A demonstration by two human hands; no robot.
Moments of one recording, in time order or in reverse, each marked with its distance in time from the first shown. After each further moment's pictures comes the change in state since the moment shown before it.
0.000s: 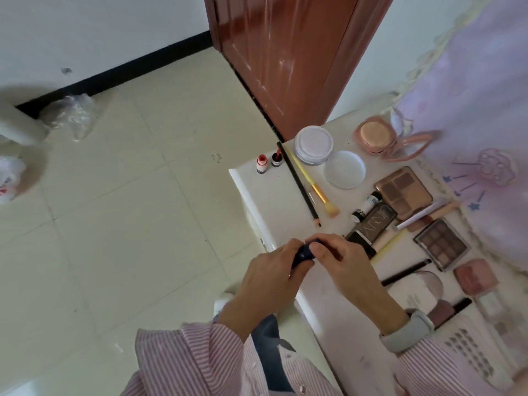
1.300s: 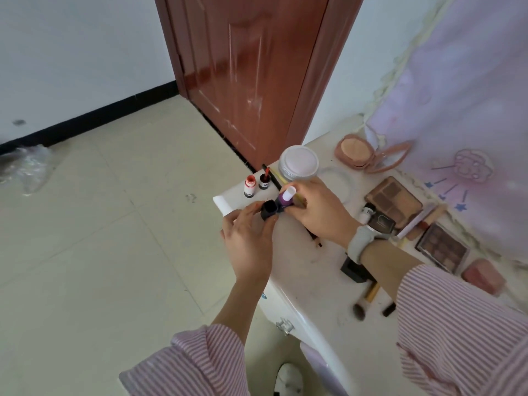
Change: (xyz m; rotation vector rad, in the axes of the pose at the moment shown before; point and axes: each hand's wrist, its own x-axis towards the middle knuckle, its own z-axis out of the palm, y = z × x) left_hand 0.082 -0.048 0.006 -0.323 0.701 -0.188; right_hand 0.121 -0.010 0.005 -0.536 0.181 -0.391
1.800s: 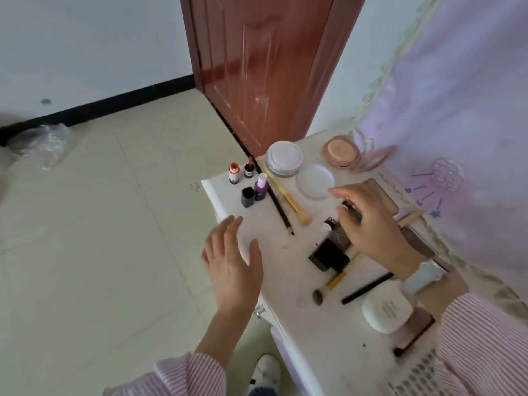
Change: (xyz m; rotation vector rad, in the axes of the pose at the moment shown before) left_hand -0.081 0.022 -0.015 0.265 0.114 0.122; right_hand -0.078 0.053 -0.074 -0.061 0.215 -0.198
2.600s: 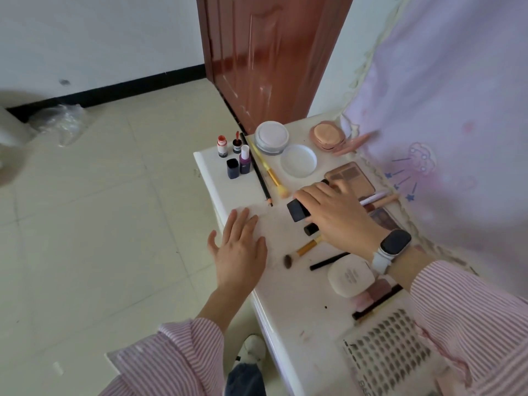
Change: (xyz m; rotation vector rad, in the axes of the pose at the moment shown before) left_hand -0.050 0.013 0.019 0.306 -0.348 -0.011; right_hand -0.023 -0.008 -0.017 -0.543 -0.343 -0.439
